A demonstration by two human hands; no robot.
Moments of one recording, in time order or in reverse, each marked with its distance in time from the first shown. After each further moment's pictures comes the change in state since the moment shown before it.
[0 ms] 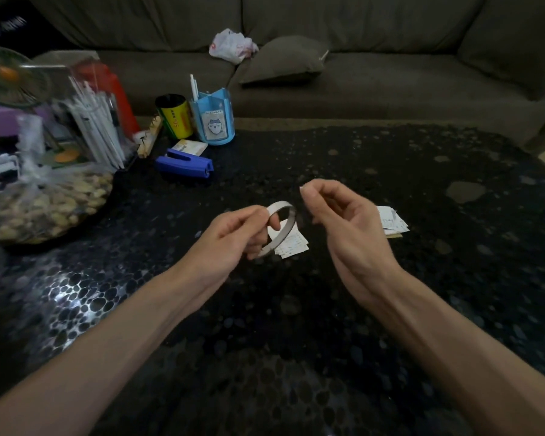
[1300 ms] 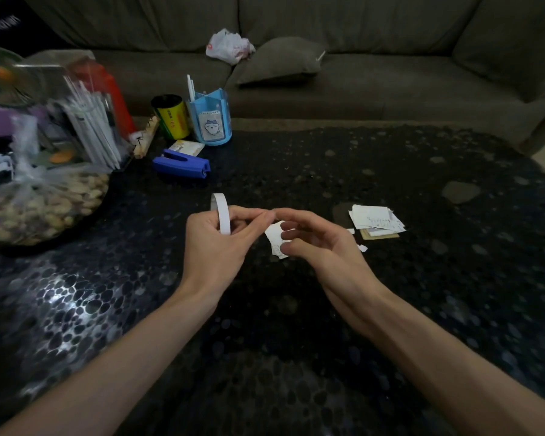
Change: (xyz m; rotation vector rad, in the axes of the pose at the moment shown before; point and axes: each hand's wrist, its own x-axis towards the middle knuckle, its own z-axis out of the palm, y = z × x) left_hand -0.012 0.006 0.017 0.093 0.493 0.131; right_hand -0.023 0.009 0.007 -0.126 -0.127 0.164
